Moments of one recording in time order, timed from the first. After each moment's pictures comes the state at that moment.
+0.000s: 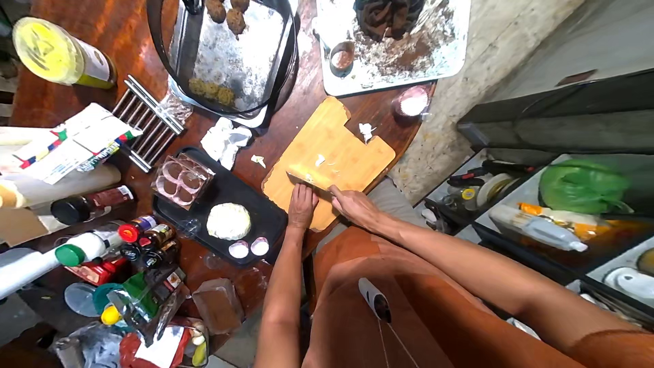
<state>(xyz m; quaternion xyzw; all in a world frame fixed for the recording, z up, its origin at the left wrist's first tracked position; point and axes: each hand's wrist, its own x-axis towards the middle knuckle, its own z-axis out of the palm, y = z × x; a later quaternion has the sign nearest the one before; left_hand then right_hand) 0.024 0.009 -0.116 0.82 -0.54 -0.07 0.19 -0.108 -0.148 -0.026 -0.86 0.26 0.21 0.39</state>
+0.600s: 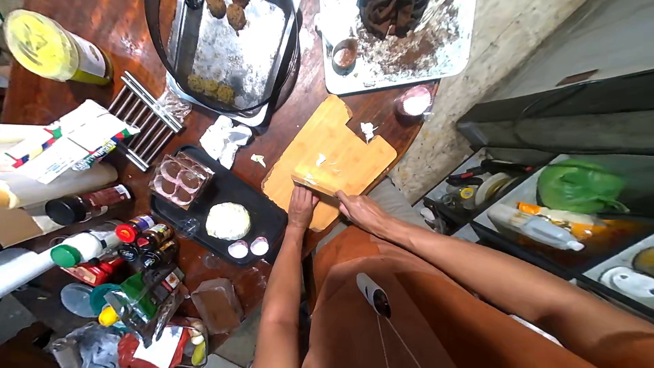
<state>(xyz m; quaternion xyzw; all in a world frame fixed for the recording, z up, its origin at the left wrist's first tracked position) 0.025 0.010 -0.114 0.81 -0.53 -0.09 0.20 -0.121 -0.147 -0.015 -0.86 0.25 0.25 0.37</state>
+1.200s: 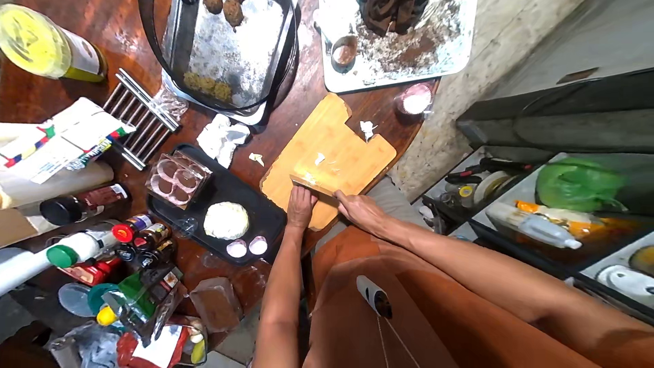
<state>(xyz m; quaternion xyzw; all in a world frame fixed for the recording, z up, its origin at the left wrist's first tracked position) 0.023 0.012 -0.120 0.82 -0.53 -0.09 0.21 -0.122 -0.146 -0.019 -0.86 0.24 0.25 0.37</state>
